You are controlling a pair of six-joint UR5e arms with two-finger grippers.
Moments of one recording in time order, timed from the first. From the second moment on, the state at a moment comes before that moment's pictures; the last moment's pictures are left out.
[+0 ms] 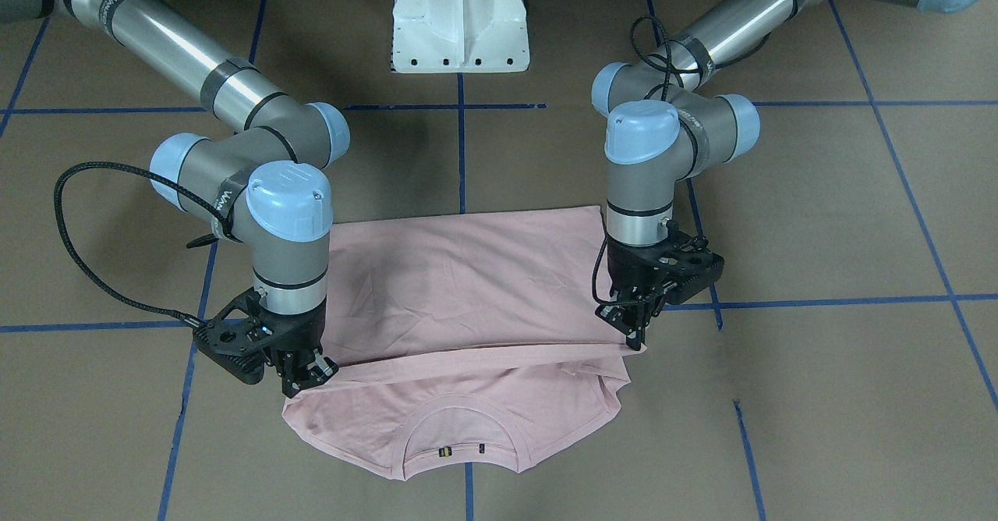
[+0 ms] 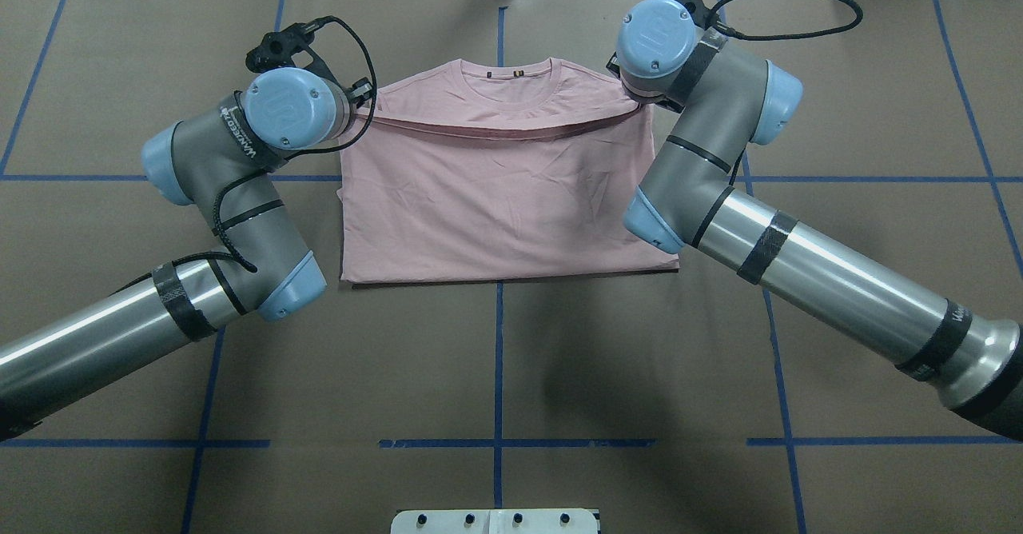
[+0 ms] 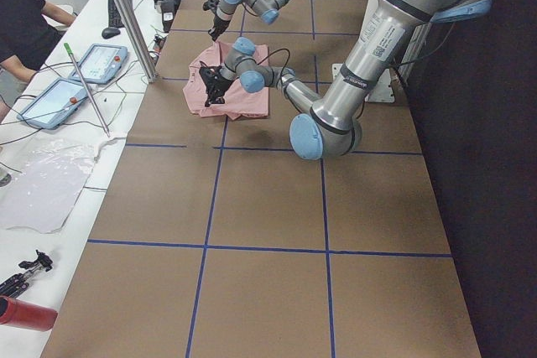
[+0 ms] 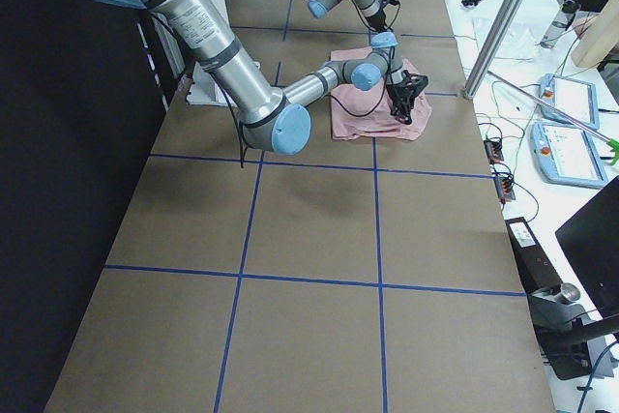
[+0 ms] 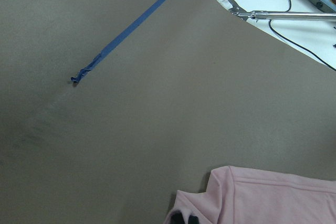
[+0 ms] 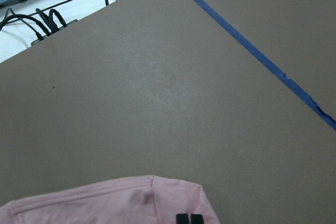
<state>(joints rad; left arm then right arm) -0.70 -2.23 -1.39 -1.95 -1.45 -1.66 0.77 -0.78 1.21 -1.33 1.58 1.63</state>
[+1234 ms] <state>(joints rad) -0.72 -2.30 -1.24 -2.05 -1.45 -1.65 0.77 -0.78 1.14 -1.32 1.57 1.57</state>
